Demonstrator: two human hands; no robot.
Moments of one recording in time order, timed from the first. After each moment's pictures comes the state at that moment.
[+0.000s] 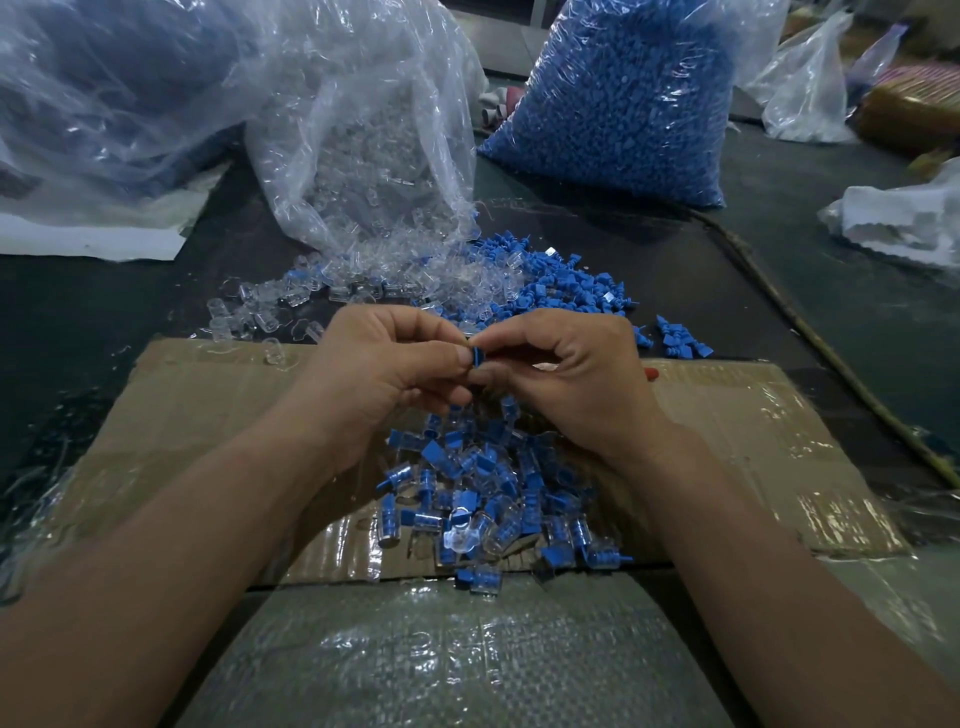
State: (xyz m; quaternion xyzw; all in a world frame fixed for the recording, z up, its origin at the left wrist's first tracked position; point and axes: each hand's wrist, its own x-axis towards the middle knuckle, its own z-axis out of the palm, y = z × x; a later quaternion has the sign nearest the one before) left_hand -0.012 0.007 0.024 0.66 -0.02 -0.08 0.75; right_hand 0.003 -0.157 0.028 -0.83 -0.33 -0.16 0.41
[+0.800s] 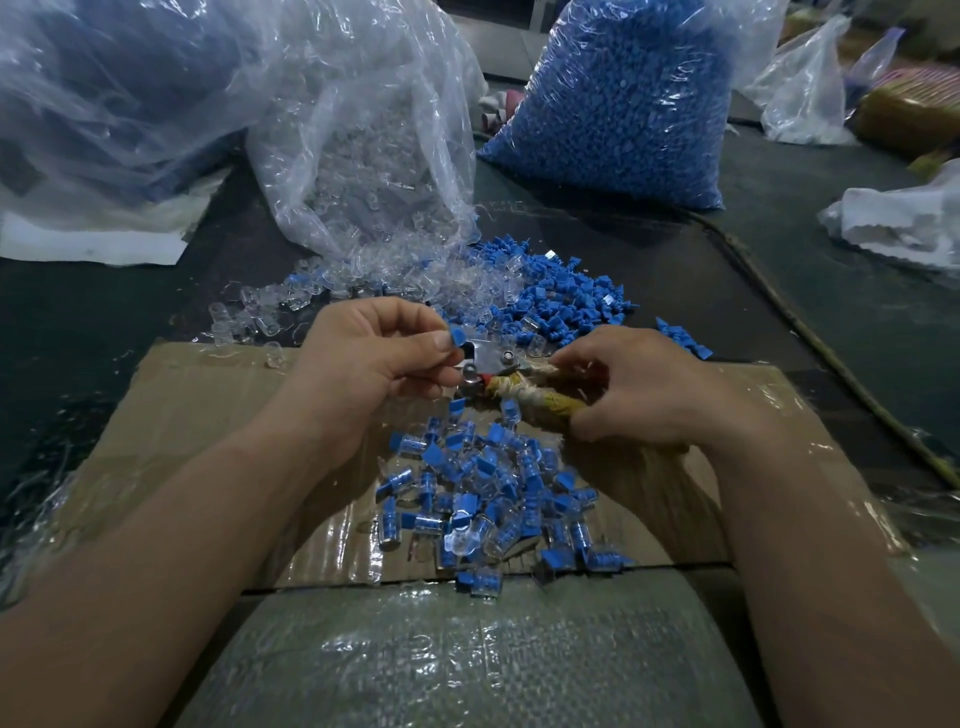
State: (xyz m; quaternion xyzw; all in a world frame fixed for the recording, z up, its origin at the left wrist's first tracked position) left_hand -0.009 0.010 0.024 0.63 0.02 -0.06 0.77; right_hand 0.016 -0.202 0.046 -0.97 -0.14 0.14 0.15
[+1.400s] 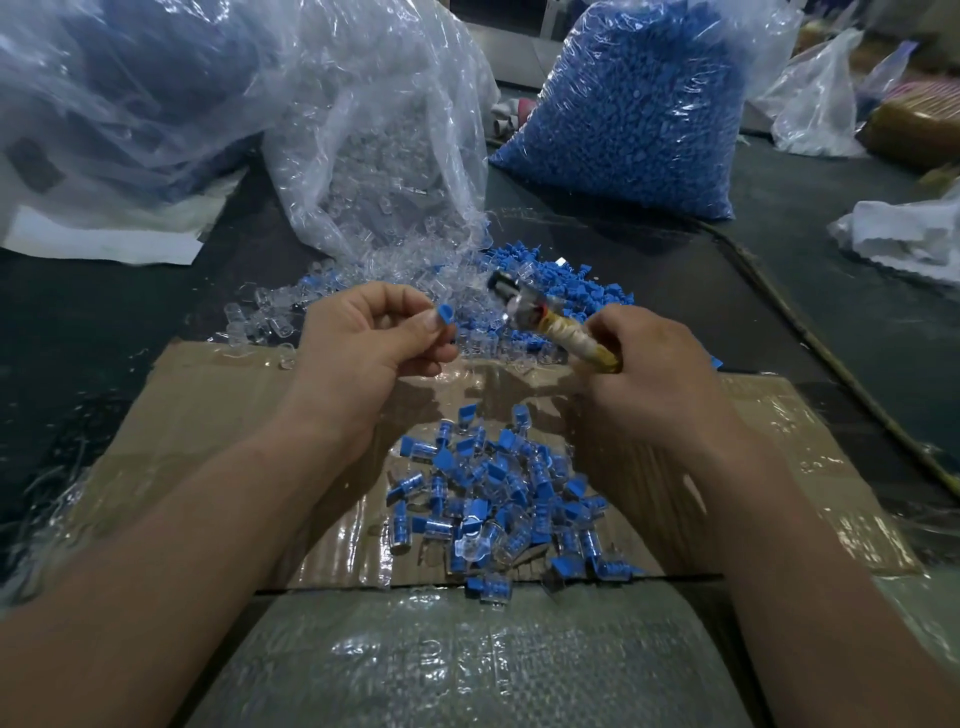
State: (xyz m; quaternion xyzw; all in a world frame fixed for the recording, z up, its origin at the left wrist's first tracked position) left_hand -0.006 0.013 0.023 0.63 0.01 0.05 0.77; right_hand 0.016 -0.194 0.034 -0.98 -0.12 -0.08 0.17
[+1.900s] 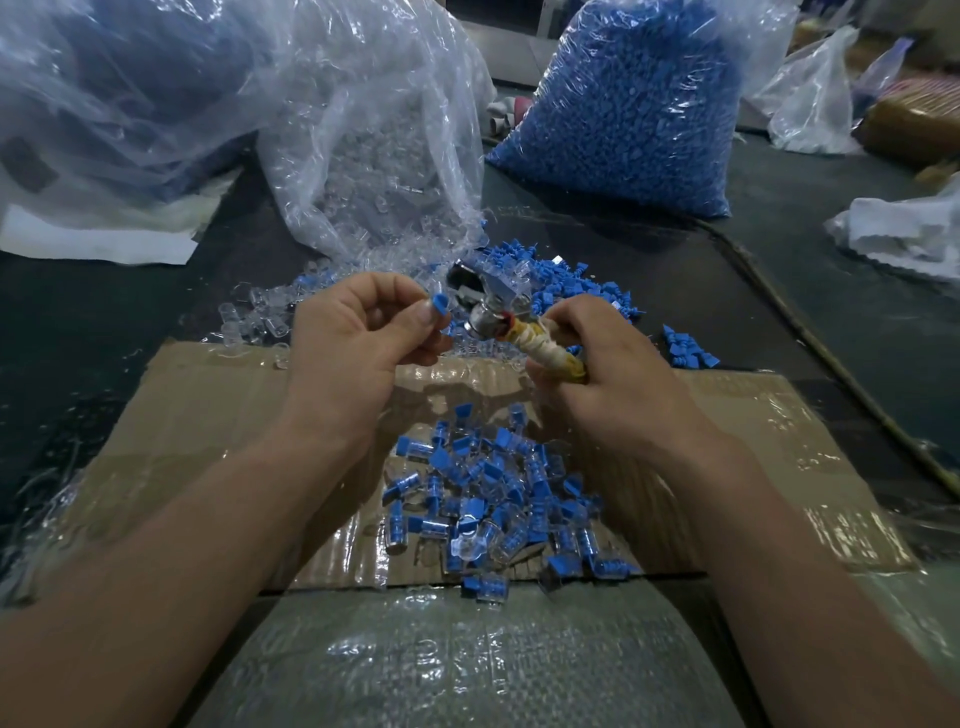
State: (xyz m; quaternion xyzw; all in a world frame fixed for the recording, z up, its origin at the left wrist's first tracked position) left_hand -0.007 0.012 0.020 0.66 -0.02 0.12 0.74; right_hand 0.007 -0.178 0.033 -0.94 -0.19 -0.05 0.27
